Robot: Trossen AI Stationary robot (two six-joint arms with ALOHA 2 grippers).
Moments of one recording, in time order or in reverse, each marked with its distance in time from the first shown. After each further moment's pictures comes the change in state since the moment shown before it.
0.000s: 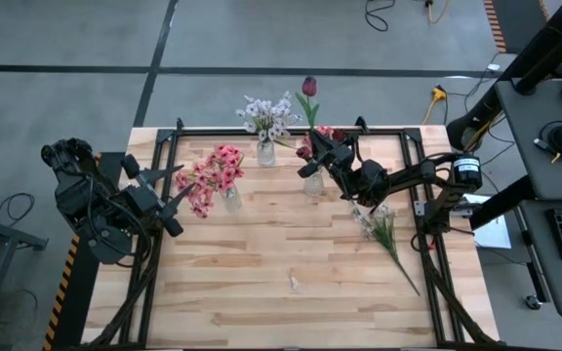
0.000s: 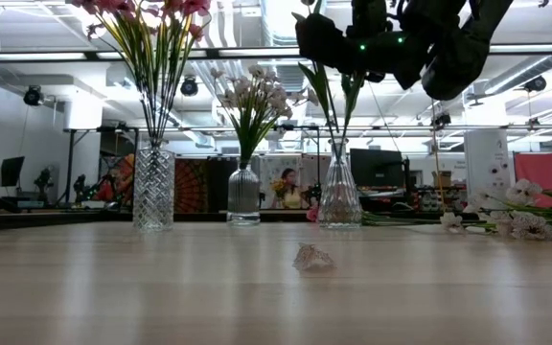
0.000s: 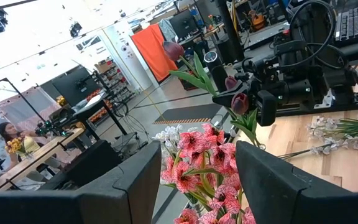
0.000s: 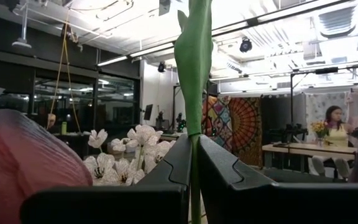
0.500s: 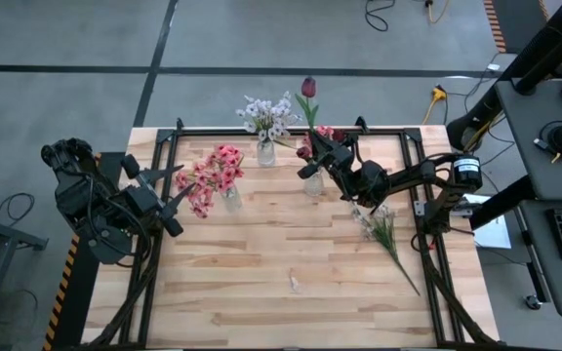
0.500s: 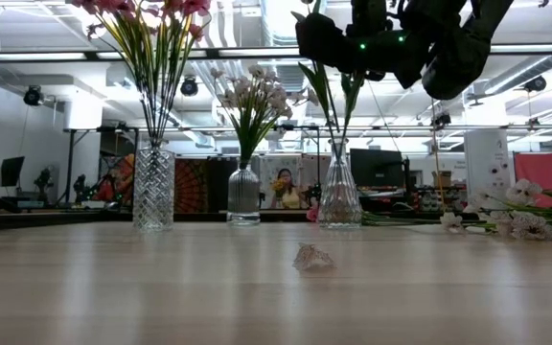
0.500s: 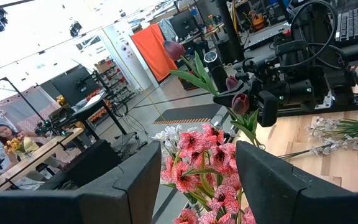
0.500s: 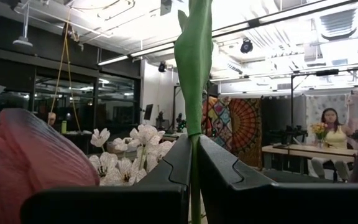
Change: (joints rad) left arm 0.000 0.000 0.000 0.000 0.000 -0.003; right arm 0.010 0.000 0.000 0.002 0.002 -0.015
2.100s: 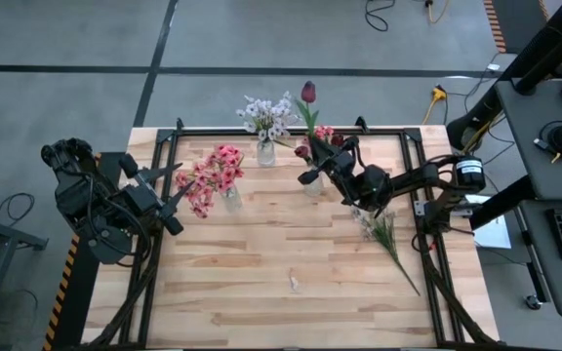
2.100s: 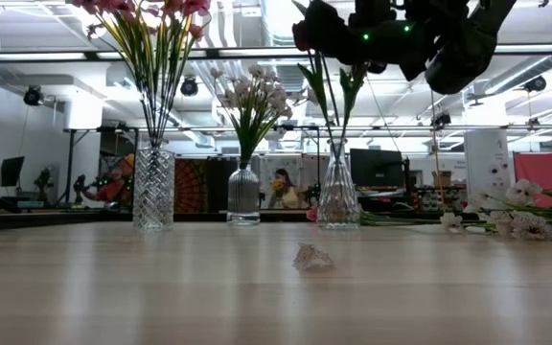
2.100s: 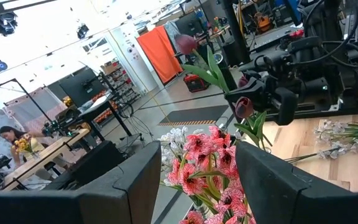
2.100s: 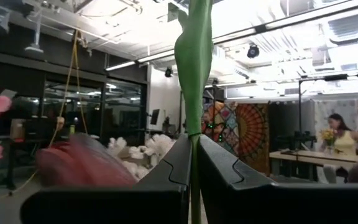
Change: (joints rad) left arm 0.000 0.000 0.000 0.000 -0.027 0.000; right arm 0.046 -0.019 -0.001 0.013 0.004 -0.030
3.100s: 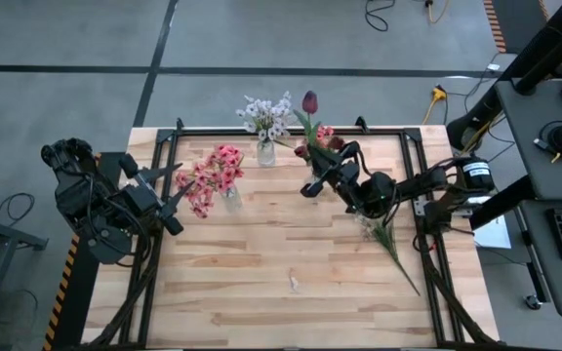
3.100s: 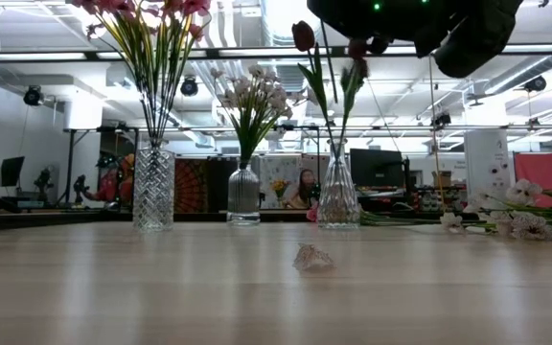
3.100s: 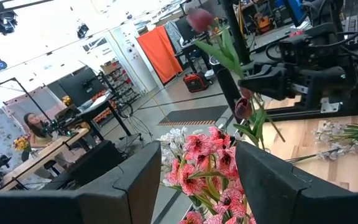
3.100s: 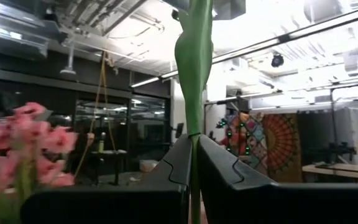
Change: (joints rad) left arm 0.000 0.000 0.000 0.006 0.000 0.000; right arm 0.102 -0.055 0.005 0.000 -0.031 -0.007
